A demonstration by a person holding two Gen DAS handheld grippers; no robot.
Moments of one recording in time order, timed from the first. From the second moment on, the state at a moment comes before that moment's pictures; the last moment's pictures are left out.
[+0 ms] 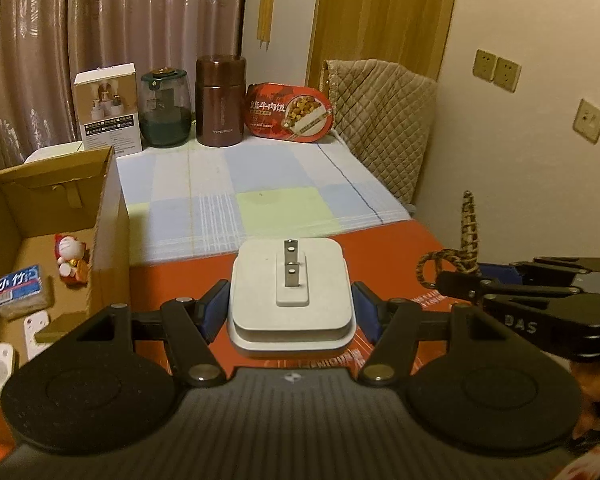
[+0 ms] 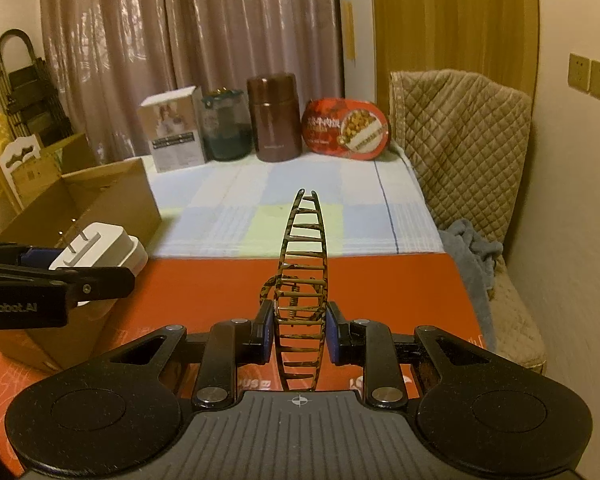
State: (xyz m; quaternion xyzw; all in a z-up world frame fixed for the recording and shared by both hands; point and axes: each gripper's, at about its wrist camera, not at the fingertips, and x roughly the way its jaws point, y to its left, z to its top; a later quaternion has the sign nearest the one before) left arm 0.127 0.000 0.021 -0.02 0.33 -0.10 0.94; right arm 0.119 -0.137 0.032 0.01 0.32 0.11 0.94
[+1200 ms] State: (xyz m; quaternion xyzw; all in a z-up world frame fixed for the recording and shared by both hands) left arm 0.004 0.095 0.064 -0.06 0.31 -0.04 0.95; right arm 0.027 -0.032 0.075 -0.01 0.31 0.19 0.93
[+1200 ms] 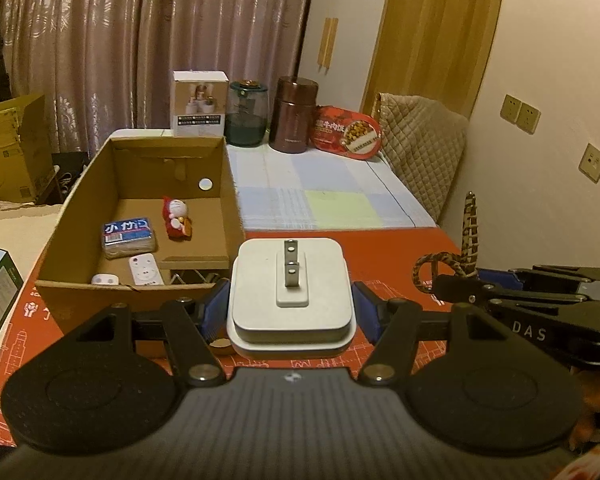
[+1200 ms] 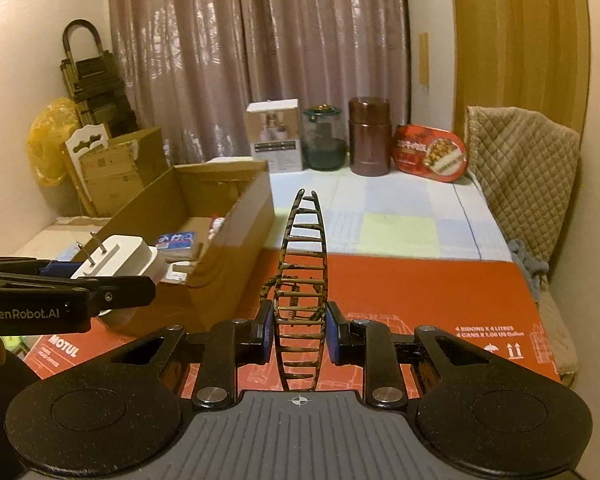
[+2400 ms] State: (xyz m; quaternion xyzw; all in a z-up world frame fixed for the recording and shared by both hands) left arm 0.032 0.181 0.066 -0.06 0.30 0.01 0.95; right arm 0.076 0.058 0.065 -0.06 0.31 0.27 0.91
